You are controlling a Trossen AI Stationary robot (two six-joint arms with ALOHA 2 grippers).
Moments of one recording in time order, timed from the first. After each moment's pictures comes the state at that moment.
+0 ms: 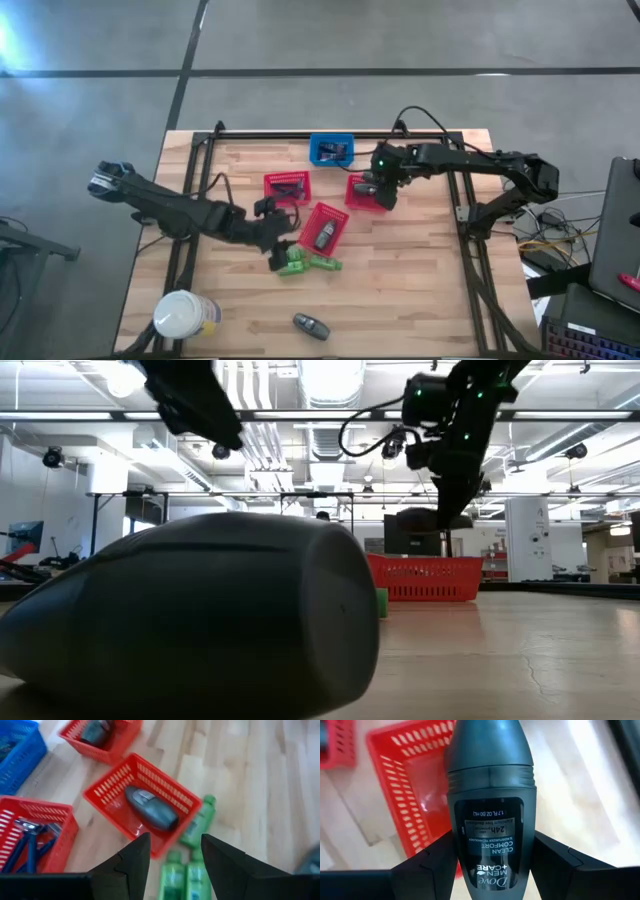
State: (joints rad) left arm -0.32 1.31 1.01 -0.50 -0.37 -0.46; right arm -0.35 1.45 1.05 -0.83 0.12 0.11
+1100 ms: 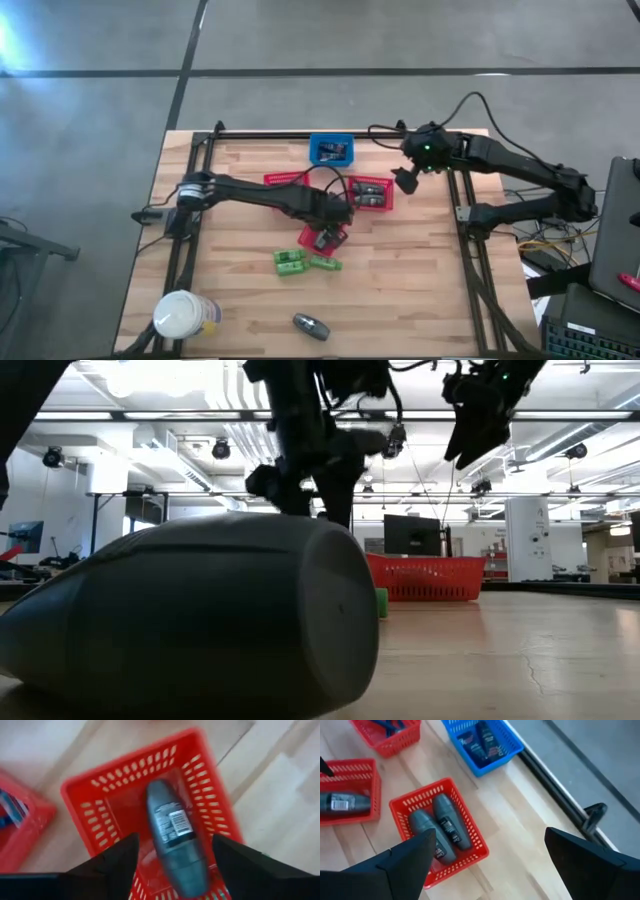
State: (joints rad) left arm -0.03 2.01 1.69 -0.93 -0.13 -0.76; right arm -0.40 1.09 1.07 -0.86 0.17 0.13
